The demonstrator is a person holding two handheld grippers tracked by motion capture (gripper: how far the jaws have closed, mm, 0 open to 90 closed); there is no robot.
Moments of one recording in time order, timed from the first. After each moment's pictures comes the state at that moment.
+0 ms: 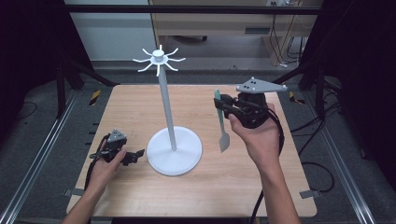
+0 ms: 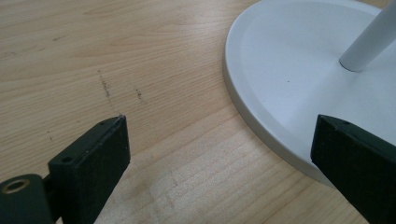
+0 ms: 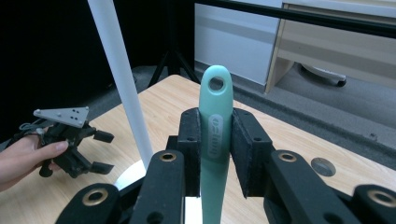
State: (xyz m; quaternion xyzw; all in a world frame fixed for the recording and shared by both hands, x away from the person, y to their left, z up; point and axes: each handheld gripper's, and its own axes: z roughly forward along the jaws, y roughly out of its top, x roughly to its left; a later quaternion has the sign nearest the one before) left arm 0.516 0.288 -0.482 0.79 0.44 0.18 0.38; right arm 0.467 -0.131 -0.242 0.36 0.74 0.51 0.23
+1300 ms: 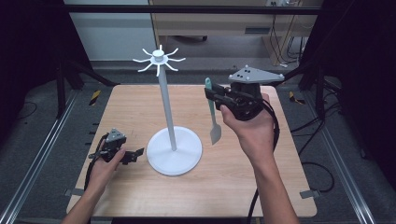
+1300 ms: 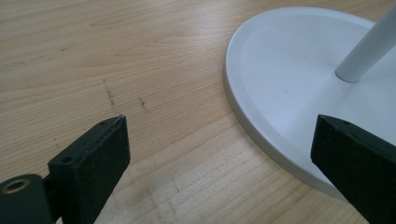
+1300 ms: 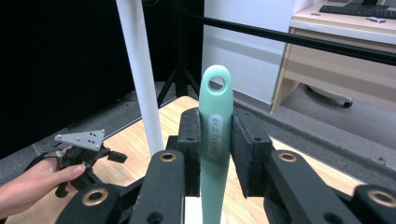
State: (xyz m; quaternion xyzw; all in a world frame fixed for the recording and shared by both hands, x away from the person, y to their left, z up) left arm 0.515 0.289 -0.479 0.79 0.43 0.19 0.40; right arm 0.462 -0.111 -0.210 0.34 0.73 0.54 0.24
